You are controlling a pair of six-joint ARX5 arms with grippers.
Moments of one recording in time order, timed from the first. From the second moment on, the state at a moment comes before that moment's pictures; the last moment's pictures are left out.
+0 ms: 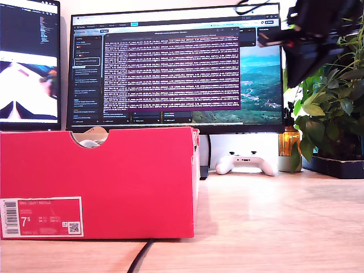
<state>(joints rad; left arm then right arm) 0.03 0.77 0.68 -0.24 0.40 0.25 0.38 1.33 1.08 -0.45 0.26 -0.11</state>
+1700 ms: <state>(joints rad) 0.00 0.58 0.56 -0.14 0.42 0.15 0.00 0.99 0.13 0.44 0.06 -0.02</state>
